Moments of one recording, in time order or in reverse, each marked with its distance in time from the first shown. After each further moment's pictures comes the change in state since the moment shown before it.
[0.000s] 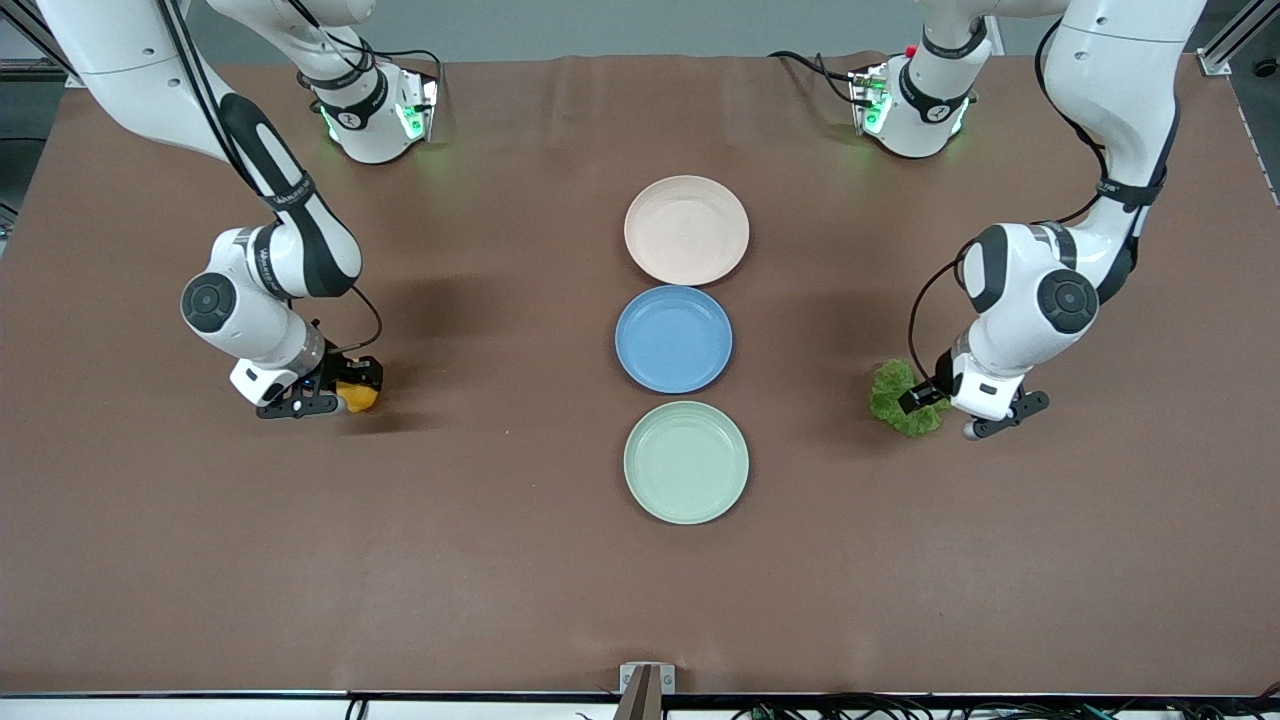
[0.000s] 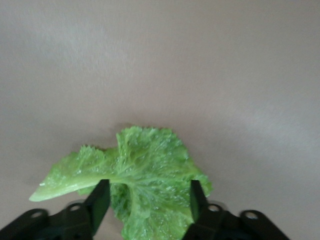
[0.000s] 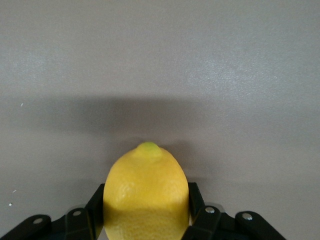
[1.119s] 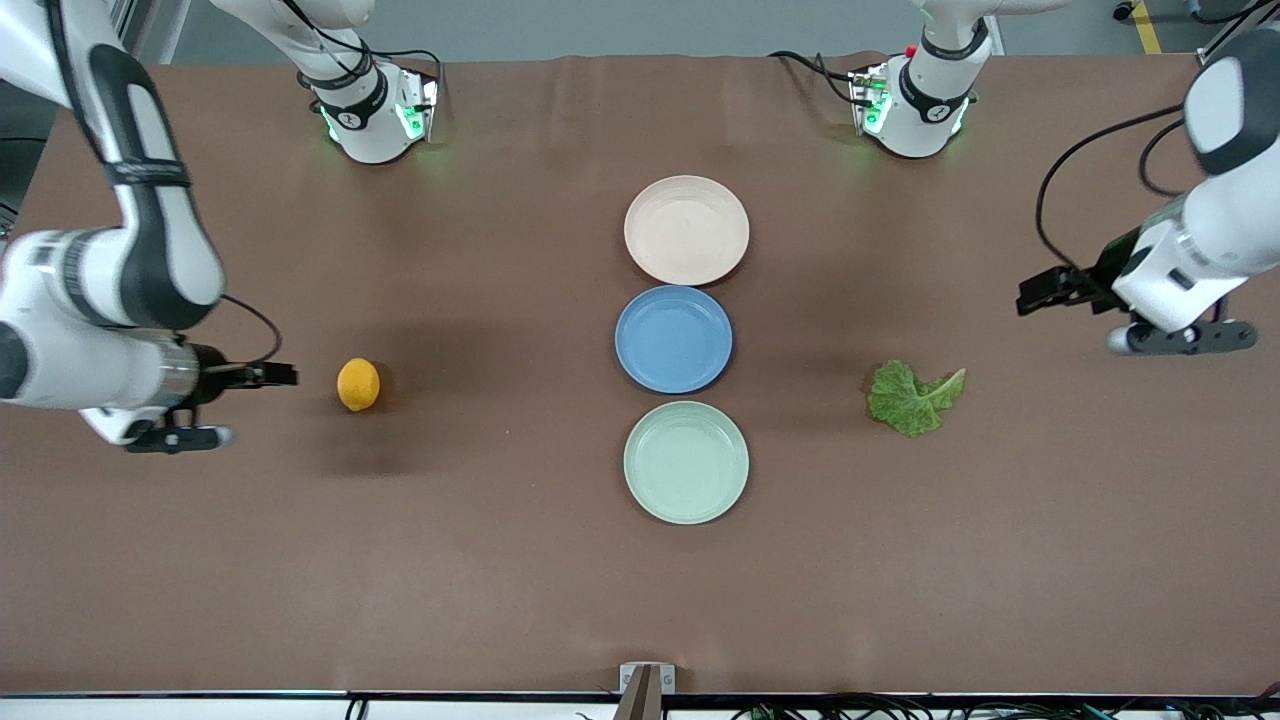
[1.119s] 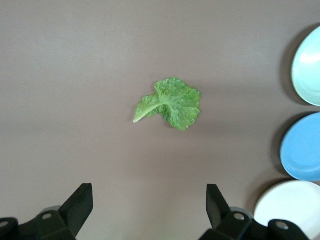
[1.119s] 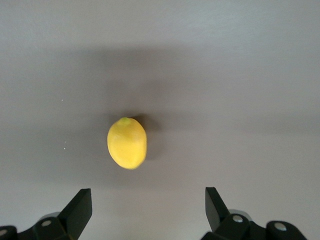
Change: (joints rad) left arm 0.090 -0.345 -0.001 0.409 0.035 -0.911 0.410; right arm -0.101 -0.025 -0.004 0.594 -0.011 -0.874 -0.016
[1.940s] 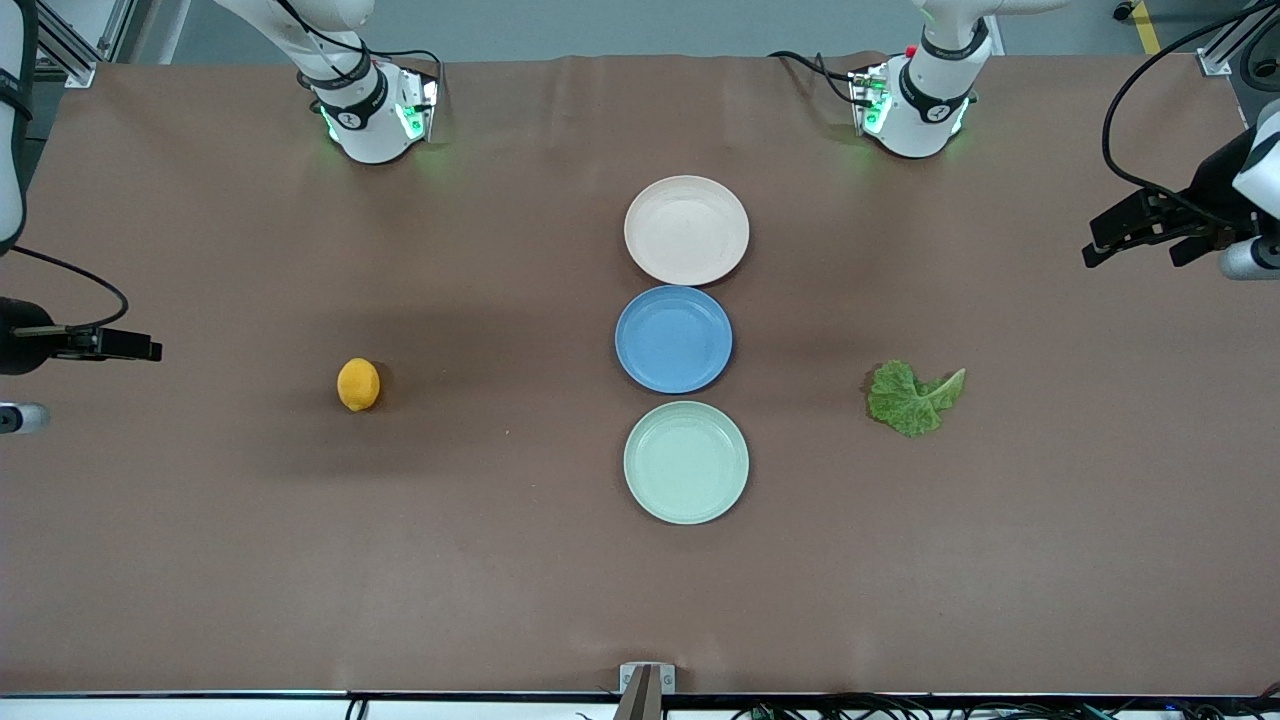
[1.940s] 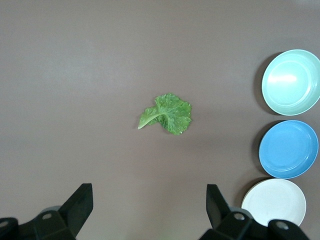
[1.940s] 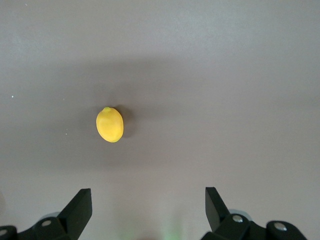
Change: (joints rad) left arm 0.002 -0.052 0.007 0.166 0.001 -0.108 -0.001; right arm -0.050 -0.003 0.001 0.364 -0.053 -0.339 -0.003
